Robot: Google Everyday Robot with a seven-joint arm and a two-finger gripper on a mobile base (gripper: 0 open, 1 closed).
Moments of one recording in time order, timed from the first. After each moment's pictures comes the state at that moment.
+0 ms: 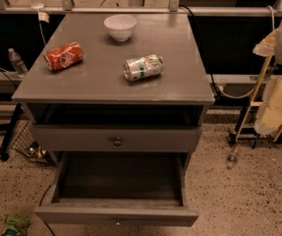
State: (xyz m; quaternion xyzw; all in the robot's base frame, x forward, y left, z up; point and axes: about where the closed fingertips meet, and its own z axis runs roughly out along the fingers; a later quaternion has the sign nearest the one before) arm 0.438 -0.217 0.976 -0.60 0.78 -0.03 0.16
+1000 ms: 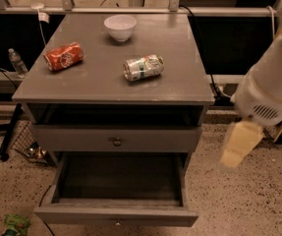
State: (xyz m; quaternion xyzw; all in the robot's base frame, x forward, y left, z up) arm 0.420 -0.187 0.879 -0.55 0.83 0.00 0.11
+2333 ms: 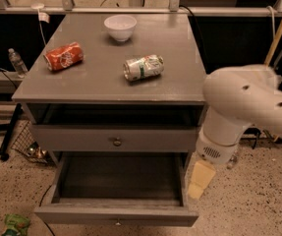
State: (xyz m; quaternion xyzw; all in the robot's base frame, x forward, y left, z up) arm 0.407 -0.165 0.720 -0.48 0.87 0.06 -0.03
